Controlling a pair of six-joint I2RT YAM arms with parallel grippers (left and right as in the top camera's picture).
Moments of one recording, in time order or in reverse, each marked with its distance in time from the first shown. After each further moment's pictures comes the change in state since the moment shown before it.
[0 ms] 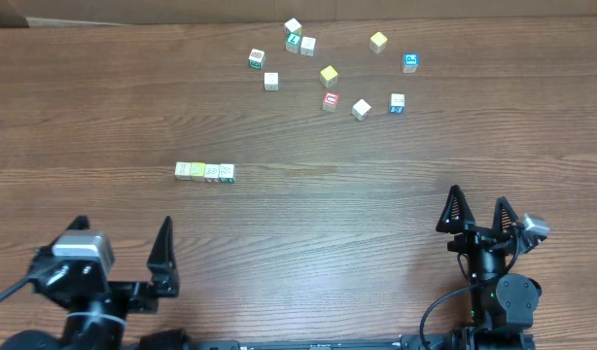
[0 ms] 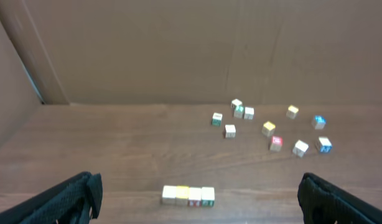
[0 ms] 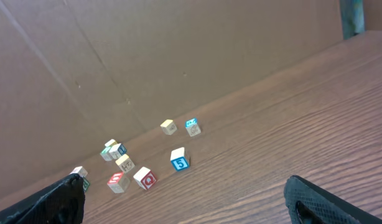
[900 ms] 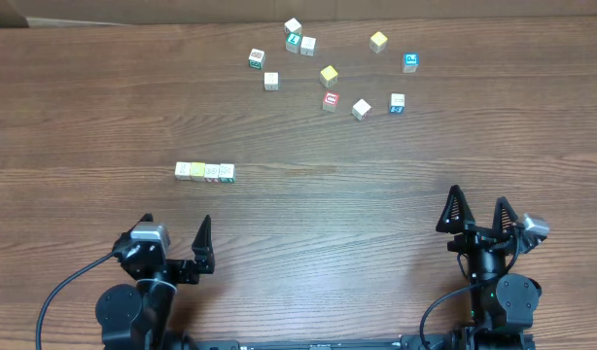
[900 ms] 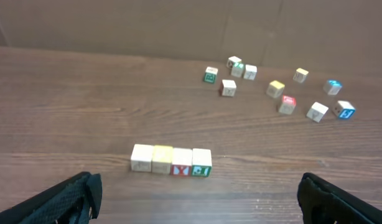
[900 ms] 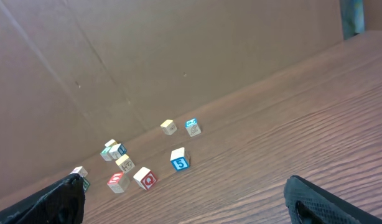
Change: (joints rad) left arm -0.066 -0.364 -0.829 0.441 0.000 -0.073; right arm 0.000 0.000 0.000 0.001 0.000 0.000
